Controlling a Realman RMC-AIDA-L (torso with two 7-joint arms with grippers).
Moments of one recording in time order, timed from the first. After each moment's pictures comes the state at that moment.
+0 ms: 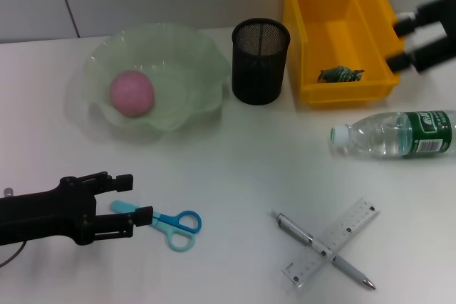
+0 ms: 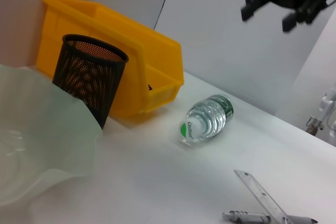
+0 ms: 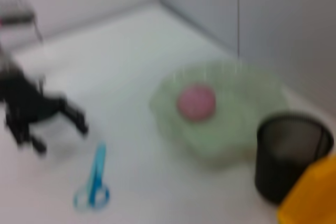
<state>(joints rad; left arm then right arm) -0.41 -2.01 0.88 0.59 1.89 1.60 -1.42 0.67 1.76 -0.81 -1.12 -2.13 -1.85 1.96</state>
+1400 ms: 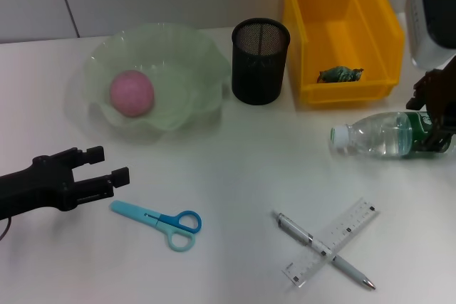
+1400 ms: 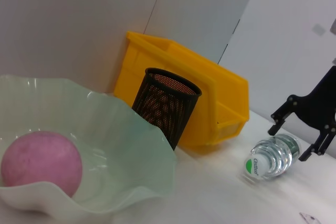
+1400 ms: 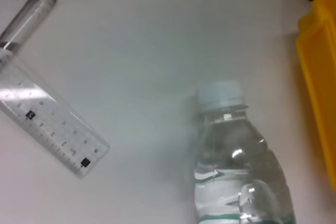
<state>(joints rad) -0.40 -2.03 0.76 0.59 1.87 1.52 -1.45 0.85 1.95 -1.03 -0.94 -2.89 -1.58 1.68</state>
